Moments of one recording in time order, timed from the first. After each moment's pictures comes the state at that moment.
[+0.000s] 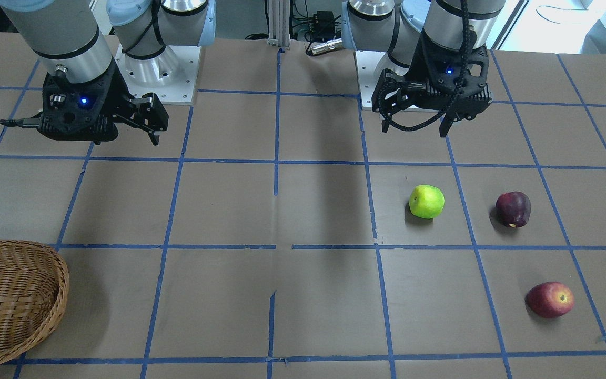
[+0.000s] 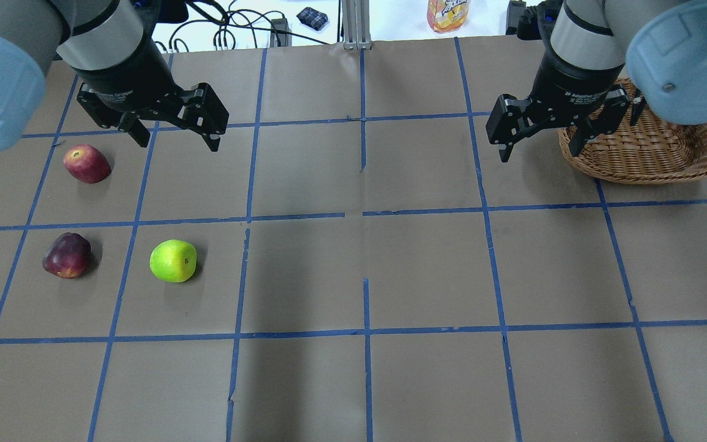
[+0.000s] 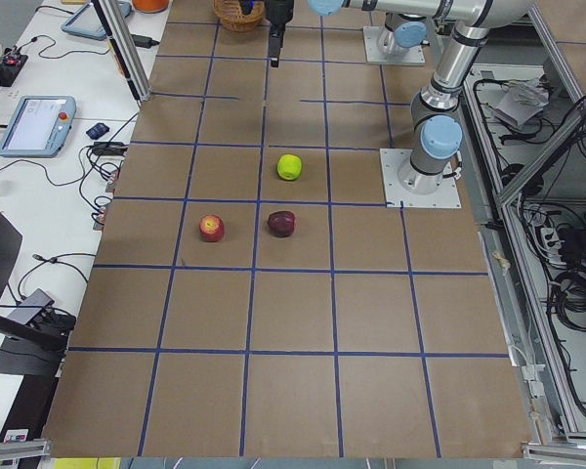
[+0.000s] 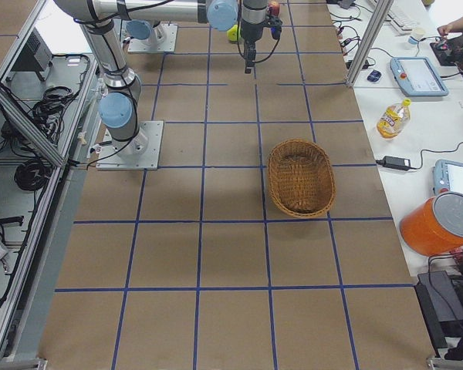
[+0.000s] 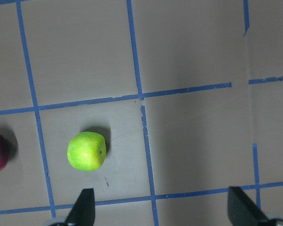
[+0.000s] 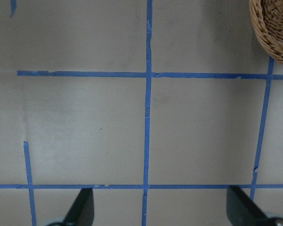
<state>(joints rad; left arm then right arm) -1.63 -1.56 -1.54 -1.56 1.60 0.05 1.58 -1.54 1.59 -1.56 -1.60 -0.01</state>
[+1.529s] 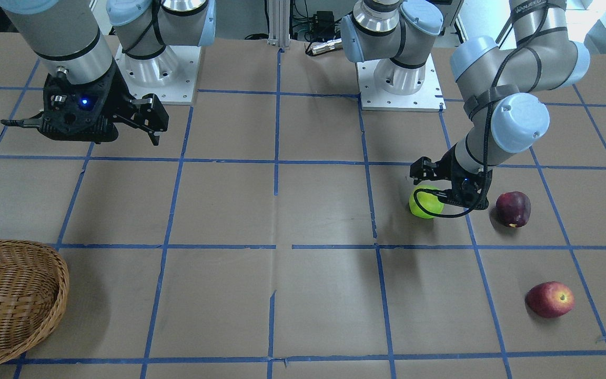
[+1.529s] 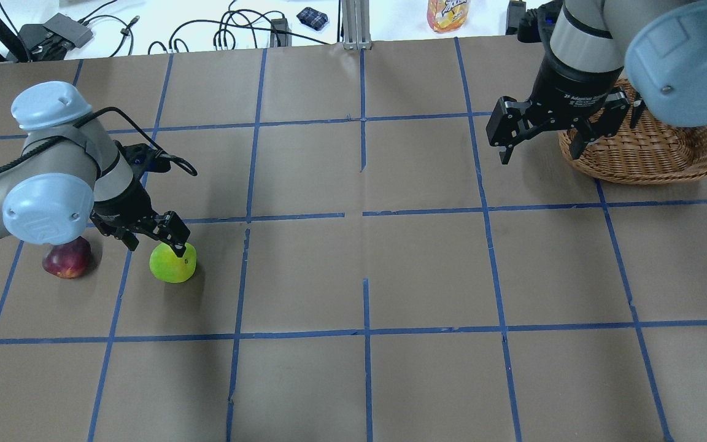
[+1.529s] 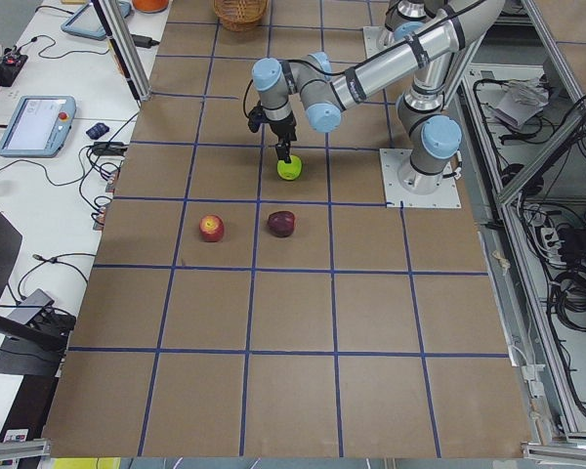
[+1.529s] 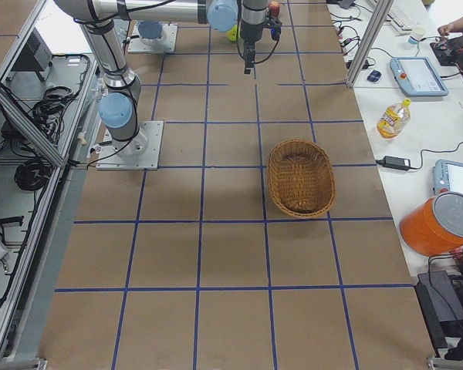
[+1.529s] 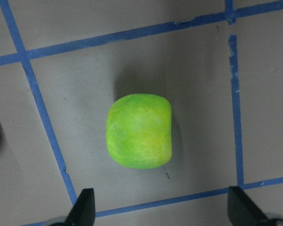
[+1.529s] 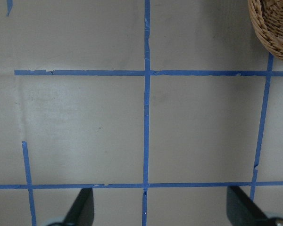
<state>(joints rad) -1.33 -1.73 -1.99 -1.22 1.63 0.43 1.58 -1.54 1.59 -1.56 -1.60 0.00</state>
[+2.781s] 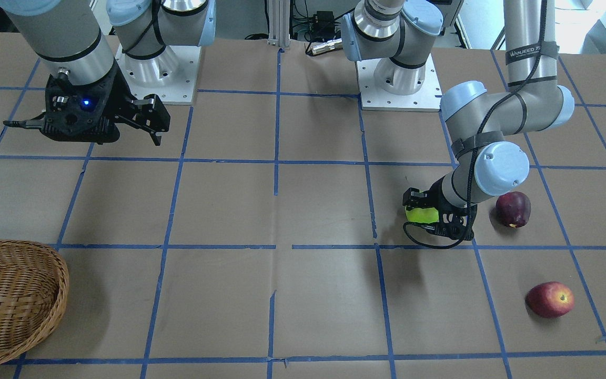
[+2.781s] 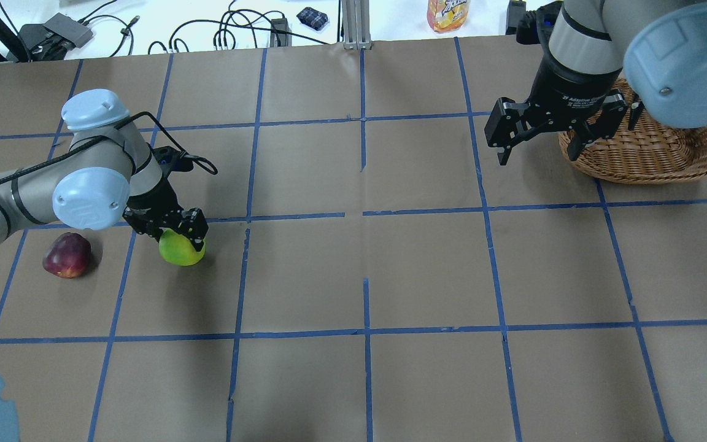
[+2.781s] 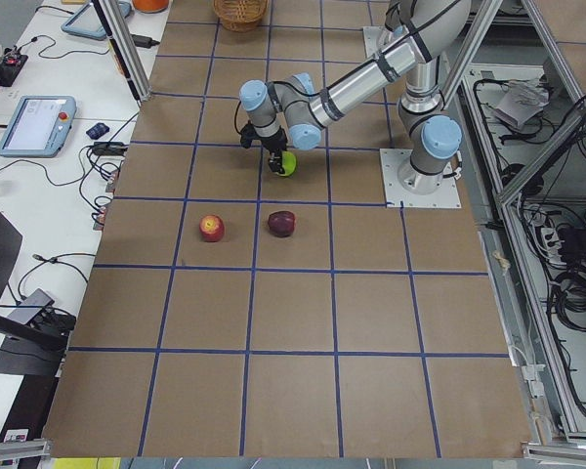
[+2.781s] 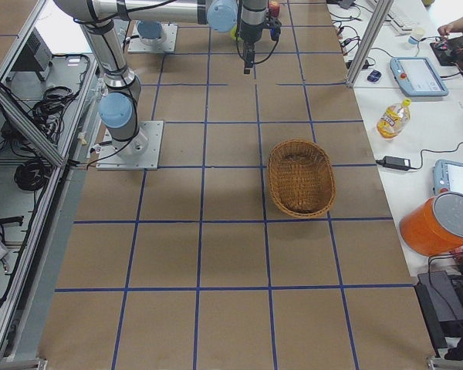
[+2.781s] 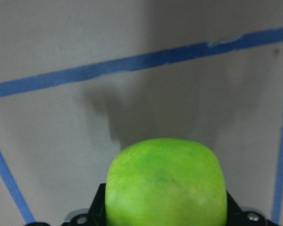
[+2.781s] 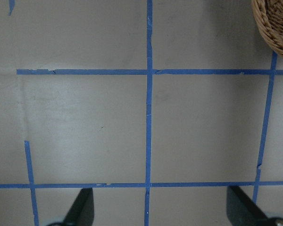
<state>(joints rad) -1.40 -1.87 -1.90 -1.18 1.57 0.30 1.58 -1.55 1.60 -1.56 -1.59 0.00</state>
